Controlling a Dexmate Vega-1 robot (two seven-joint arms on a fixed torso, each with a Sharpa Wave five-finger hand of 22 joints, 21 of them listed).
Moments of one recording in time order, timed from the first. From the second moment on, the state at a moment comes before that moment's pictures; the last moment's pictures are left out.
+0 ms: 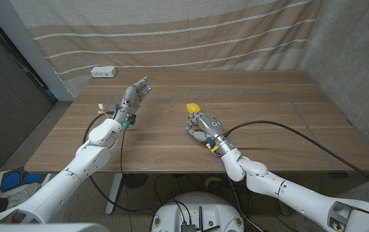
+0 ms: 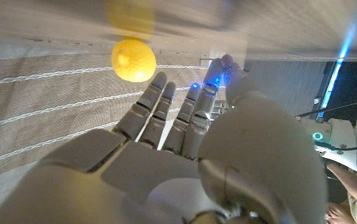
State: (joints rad) left arm 0.98 0.63 0.30 -1.51 -0.69 -0.32 -0.08; left_hand 0.13 0.12 0.70 0.05 0.20 0.02 0.00 0.18 0.17 -0.08 -0.02 0.19 0.17 -0.12 -0.03 0.18 0.17 -0.04 0.00 0.28 0.17; right arm -0.81 -0.53 -0.92 -1.42 -0.75 0.07 -0.76; right_hand 1.10 0.00 0.40 -0.17 0.19 1.09 0.00 0.64 0.26 0.69 -0.18 0.28 0.32 0.42 -0.04 0.40 0.41 0.56 -0.05 0.30 0.19
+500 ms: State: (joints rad) left arm 0.98 0.63 0.31 -1.51 -0.69 -0.32 -0.08; left_hand 0.13 0.12 0.70 0.05 0.20 0.02 0.00 0.18 0.17 -0.08 -0.02 0.19 0.17 -0.12 -0.03 0.18 0.17 -0.04 0.00 0.27 0.17; right arm -0.82 -0.53 -0.90 -1.43 -0.75 0.06 -0.82; right_hand 1.10 0.00 0.41 -0.17 0.19 1.09 0.00 0.64 0.27 0.70 -0.19 0.28 0.32 0.43 -0.04 0.39 0.41 0.57 -0.04 0.30 0.19
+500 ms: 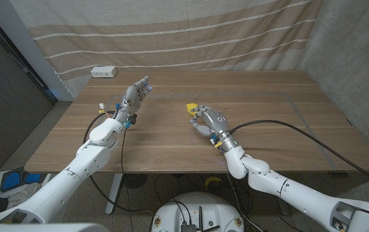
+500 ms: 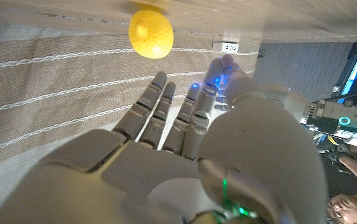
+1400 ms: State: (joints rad) left arm 0.97 0.62 0.31 -1.52 -0.68 -0.33 -0.08; left_hand 0.12 0.12 0.70 0.05 0.20 0.02 0.00 0.18 0.17 -0.08 -0.02 0.19 0.17 -0.12 -0.03 0.18 0.17 -0.03 0.00 0.26 0.17; right arm -0.86 -0.56 -0.80 -1.51 -0.68 0.08 -0.86; right_hand 1.10 0.00 0.43 -0.17 0.19 1.09 0.00 0.66 0.29 0.71 -0.19 0.28 0.33 0.45 -0.05 0.39 0.40 0.57 -0.04 0.30 0.19
